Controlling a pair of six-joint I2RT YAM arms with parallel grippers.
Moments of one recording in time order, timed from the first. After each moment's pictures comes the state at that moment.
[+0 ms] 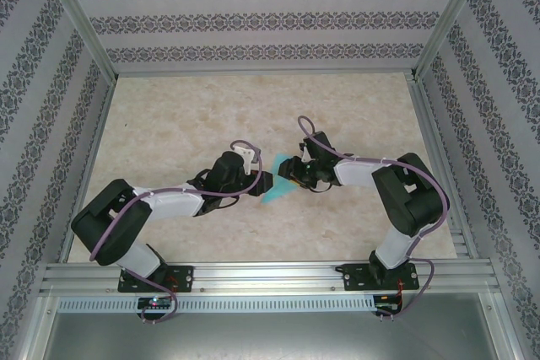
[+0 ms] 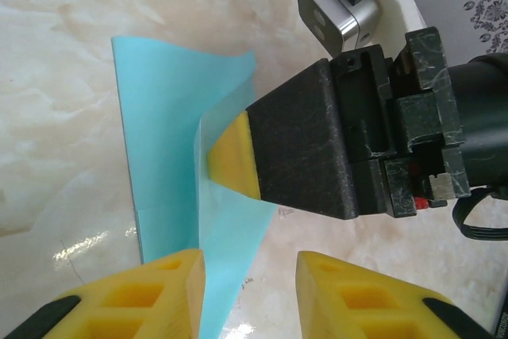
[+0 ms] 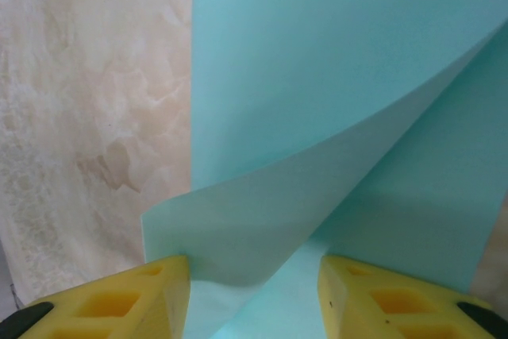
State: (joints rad) left arm -0.73 1.53 0.62 0.34 0.23 -0.65; right arm 0.50 1.73 0.80 -0.04 -0.43 0.80
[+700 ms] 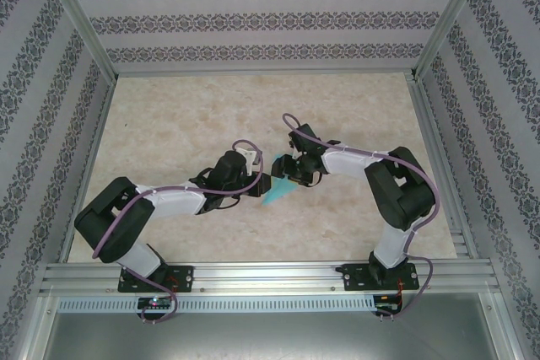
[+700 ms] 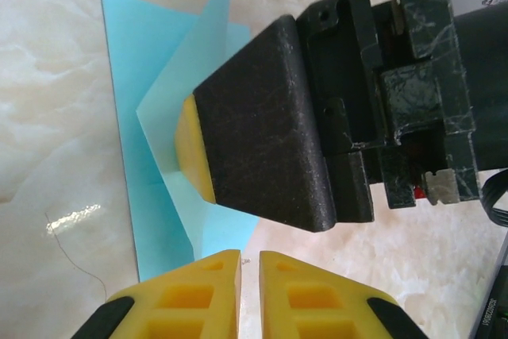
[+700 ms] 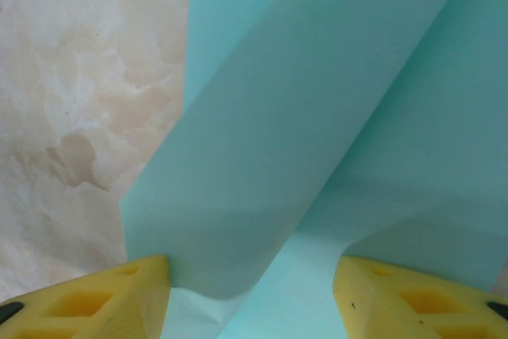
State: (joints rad) left arm -0.73 1.56 0.64 0.29 0.27 -0.68; right arm 0.56 1.80 1.01 -0.35 -0.31 0.71
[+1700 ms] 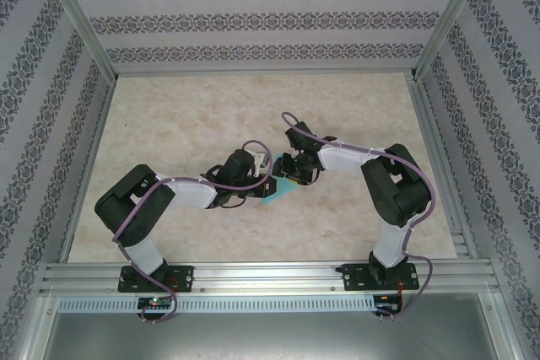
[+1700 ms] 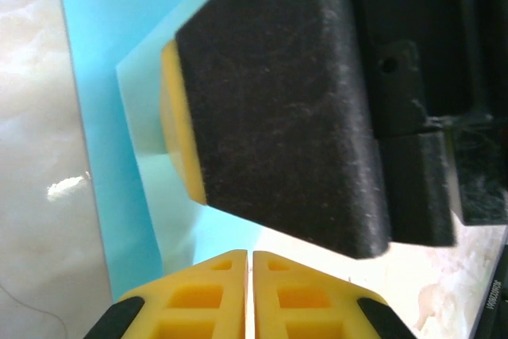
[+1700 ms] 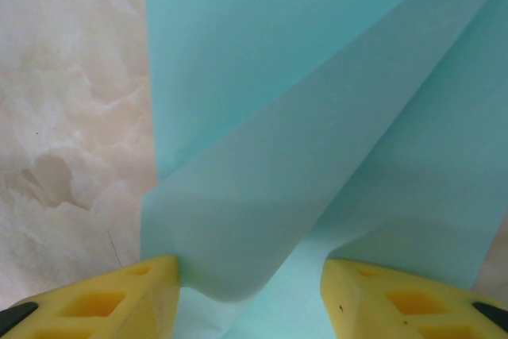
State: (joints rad) left arm -0.73 1.71 0.72 0.29 0.35 -0.69; right arm 0.57 1.84 1.06 -0.43 -0.28 0.76
